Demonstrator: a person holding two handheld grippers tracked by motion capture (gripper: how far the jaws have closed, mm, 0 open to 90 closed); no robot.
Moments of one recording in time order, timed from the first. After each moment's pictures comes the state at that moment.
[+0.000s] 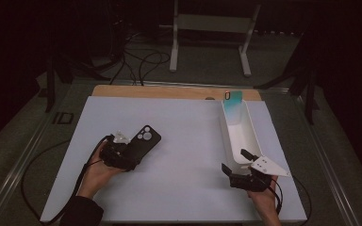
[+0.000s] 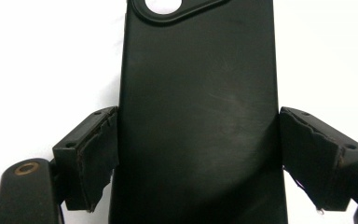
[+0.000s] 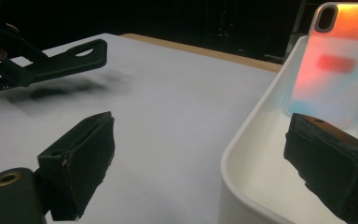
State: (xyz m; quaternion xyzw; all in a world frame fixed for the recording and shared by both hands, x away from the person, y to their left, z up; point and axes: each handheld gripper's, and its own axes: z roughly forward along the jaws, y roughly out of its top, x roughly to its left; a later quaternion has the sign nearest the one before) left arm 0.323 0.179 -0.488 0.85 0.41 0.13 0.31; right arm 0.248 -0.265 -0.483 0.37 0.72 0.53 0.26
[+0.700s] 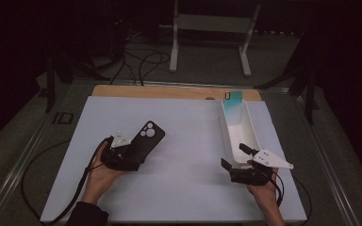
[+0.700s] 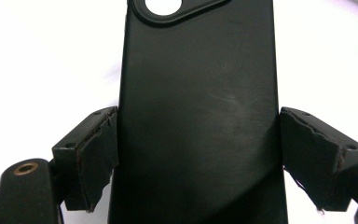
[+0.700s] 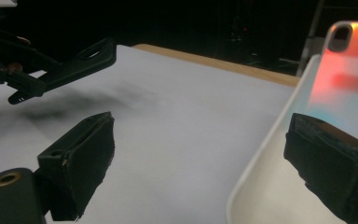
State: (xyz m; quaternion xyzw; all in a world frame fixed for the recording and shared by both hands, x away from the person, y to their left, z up) left arm 0.307 0.171 -0.474 0.82 0.40 0.15 0.37; right arm 0.259 -0.263 -0.462 0.36 0.72 0.55 0.24
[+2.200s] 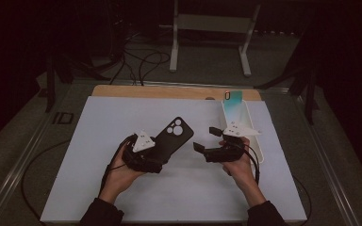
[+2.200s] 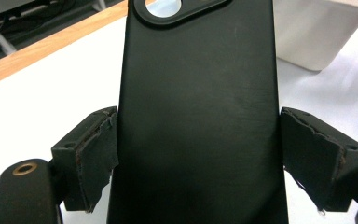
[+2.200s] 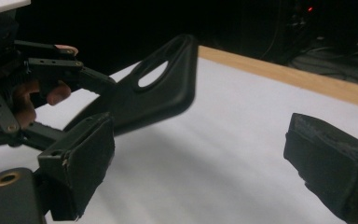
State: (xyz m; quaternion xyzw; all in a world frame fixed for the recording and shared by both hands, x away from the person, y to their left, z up) left arm 0.294 0.107 -0.440 0.84 0.30 0.17 0.42; right arm 0.317 -0.192 -0.430 0.33 0.75 0.56 0.13
